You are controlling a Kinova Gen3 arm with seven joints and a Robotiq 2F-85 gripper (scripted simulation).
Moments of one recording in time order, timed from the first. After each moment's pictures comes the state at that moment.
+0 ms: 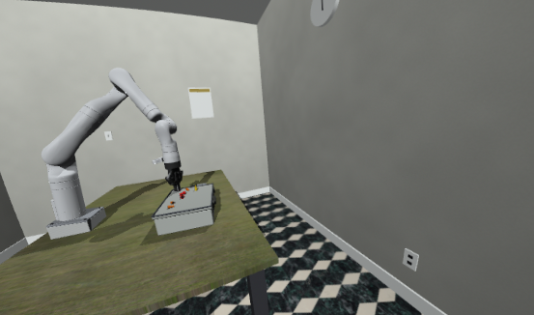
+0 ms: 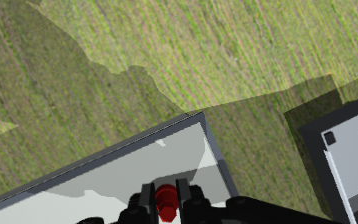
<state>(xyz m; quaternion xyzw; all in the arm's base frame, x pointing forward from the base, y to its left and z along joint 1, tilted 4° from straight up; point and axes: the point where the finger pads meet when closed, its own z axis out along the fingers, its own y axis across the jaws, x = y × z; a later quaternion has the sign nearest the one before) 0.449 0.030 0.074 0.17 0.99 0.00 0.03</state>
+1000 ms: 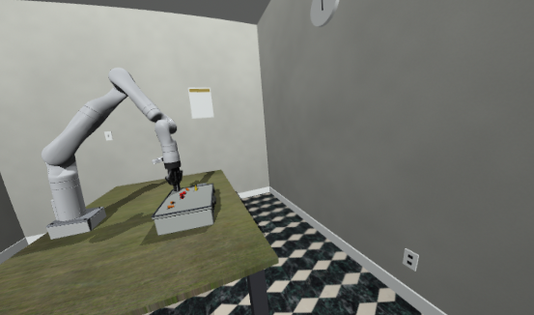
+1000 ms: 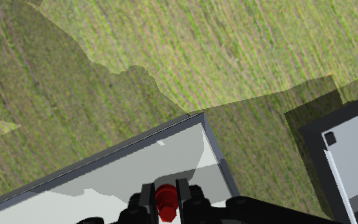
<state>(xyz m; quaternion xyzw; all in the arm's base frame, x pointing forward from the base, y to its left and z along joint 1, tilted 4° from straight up) 0.449 0.029 0.075 0.17 0.99 0.00 0.03</state>
